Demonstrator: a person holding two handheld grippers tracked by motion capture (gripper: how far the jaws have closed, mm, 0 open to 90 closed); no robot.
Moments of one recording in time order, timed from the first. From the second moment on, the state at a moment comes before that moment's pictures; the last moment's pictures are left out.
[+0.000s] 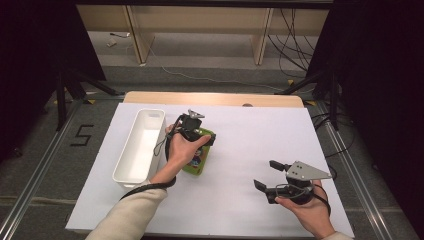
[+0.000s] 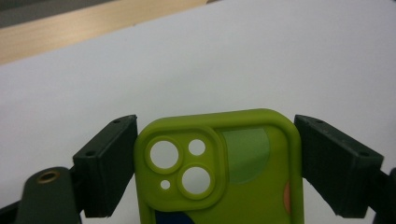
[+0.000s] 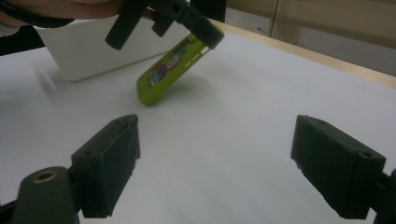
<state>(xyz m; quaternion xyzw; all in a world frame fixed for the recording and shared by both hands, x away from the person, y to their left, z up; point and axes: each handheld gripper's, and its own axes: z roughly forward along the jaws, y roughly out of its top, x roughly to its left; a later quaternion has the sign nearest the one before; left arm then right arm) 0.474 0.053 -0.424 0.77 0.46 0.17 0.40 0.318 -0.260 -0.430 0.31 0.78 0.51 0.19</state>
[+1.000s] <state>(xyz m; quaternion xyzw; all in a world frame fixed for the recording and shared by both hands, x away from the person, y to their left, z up) 0.436 0.090 -0.375 0.72 0.40 0.23 0.52 0.319 -0.259 -0.431 0.31 0.78 0.51 0.19</state>
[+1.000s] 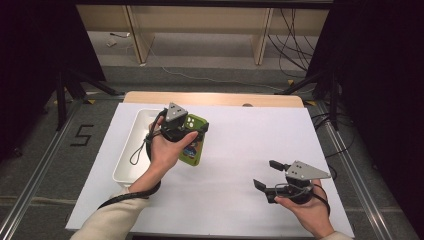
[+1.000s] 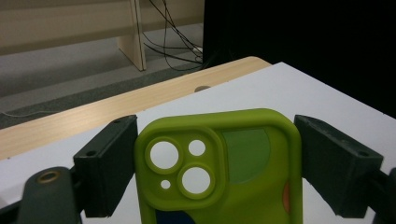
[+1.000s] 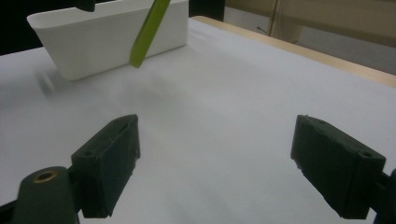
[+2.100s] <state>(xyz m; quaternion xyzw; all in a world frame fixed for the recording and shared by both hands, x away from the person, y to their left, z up) 0.416 0.142 -0.346 0.67 0.41 0.28 0.54 0.319 -0.260 -0.430 0.31 0.78 0.51 0.19</state>
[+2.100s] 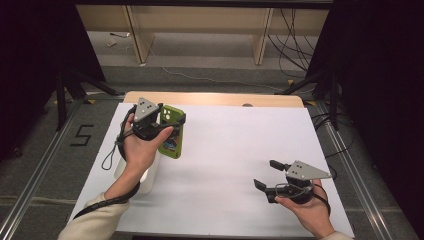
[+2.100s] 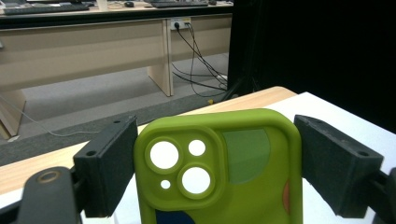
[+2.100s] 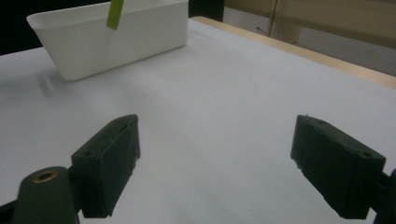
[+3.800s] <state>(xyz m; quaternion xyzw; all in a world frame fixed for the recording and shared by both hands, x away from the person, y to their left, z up) 0.421 0.182 -0.327 0.64 0.44 0.34 0.53 0.319 -0.260 -0.430 0.31 0.78 0.51 0.19</state>
